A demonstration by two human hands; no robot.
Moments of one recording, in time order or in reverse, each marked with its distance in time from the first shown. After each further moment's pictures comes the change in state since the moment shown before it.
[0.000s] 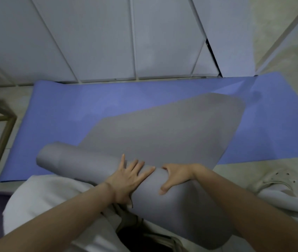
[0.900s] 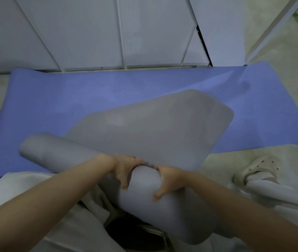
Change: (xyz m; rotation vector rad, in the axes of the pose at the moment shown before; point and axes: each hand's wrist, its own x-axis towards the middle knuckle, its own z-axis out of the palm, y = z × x) left_hand 0.050 -0.010 -0.041 -0.412 -0.473 0.085; right_hand -0.005 0.021 0.038 -0.094 0.124 0.027
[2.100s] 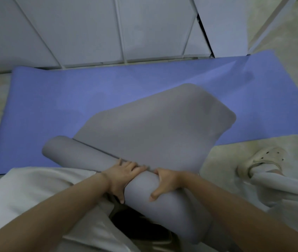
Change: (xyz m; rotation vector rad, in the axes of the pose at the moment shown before) left_hand 0.003 -0.012 0.074 0.251 0.194 0.036; right_hand 0.010 -0.004 0.031 0.197 -0.105 0.046
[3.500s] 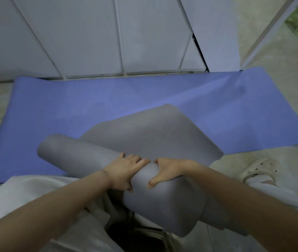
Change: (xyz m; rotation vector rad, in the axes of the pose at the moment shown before) left_hand -0.003 0.001 -0.047 0.001 0.300 -0.063; right_hand -0.043 -0.037 -0.063 -0.172 0.102 0.033
